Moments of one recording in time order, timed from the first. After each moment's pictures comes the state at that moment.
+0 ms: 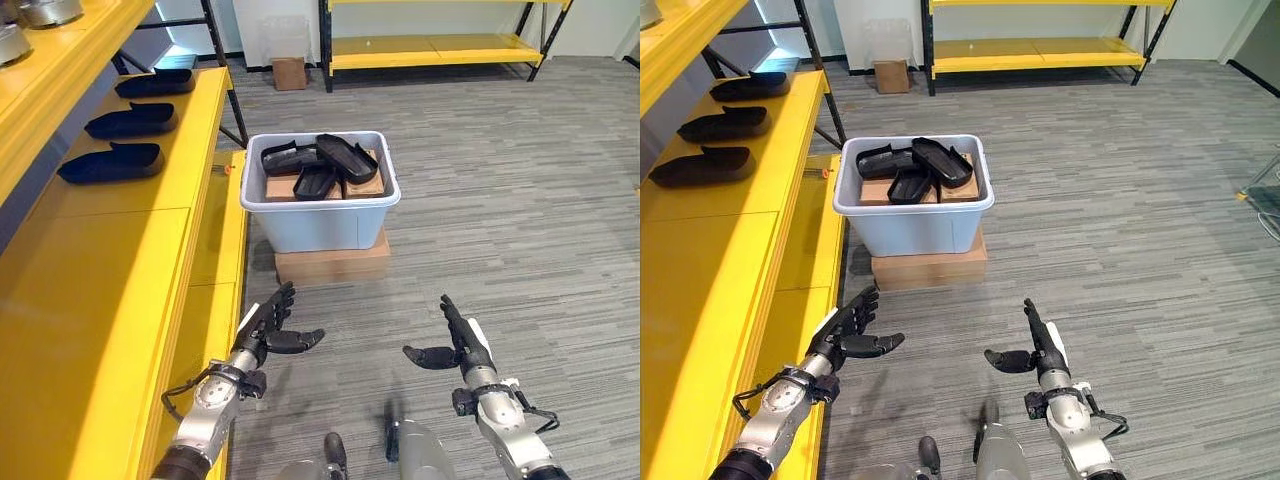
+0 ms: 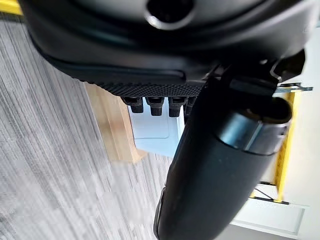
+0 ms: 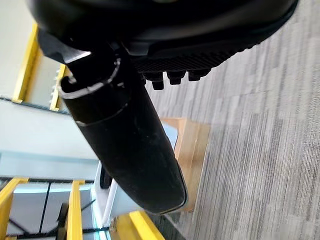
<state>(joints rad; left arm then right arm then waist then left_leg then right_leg) -0.09 0.38 -0.21 0.46 -0.39 -0.17 -0.14 0.01 -0.38 0.20 0.38 0.14 -0.14 -0.18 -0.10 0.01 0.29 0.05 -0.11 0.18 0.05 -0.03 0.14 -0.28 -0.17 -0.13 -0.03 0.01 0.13</state>
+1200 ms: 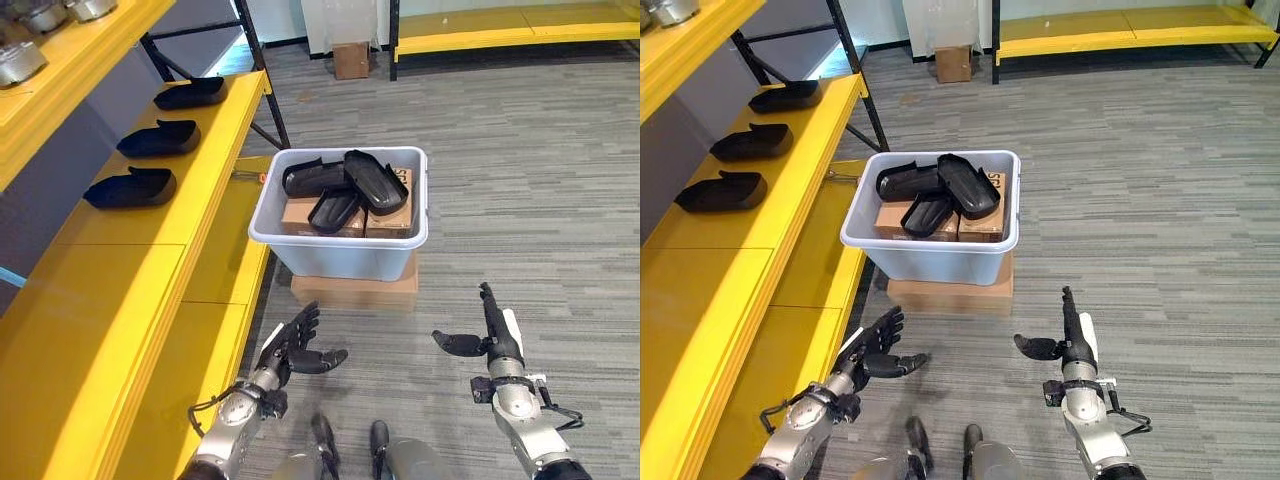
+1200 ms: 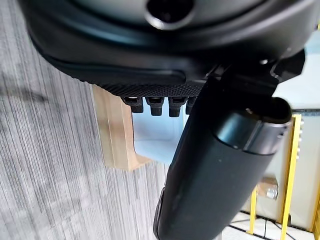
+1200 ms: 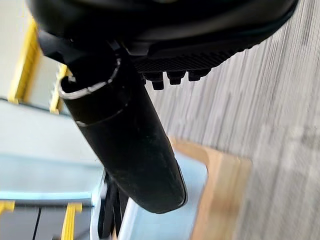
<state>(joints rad) 0.02 0.32 -0.27 0.47 -0.43 -0.23 -0.14 -0.01 -0.41 0.18 0.36 0.12 -0.11 -0.43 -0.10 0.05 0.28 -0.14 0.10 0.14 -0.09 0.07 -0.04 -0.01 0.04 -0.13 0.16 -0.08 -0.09</state>
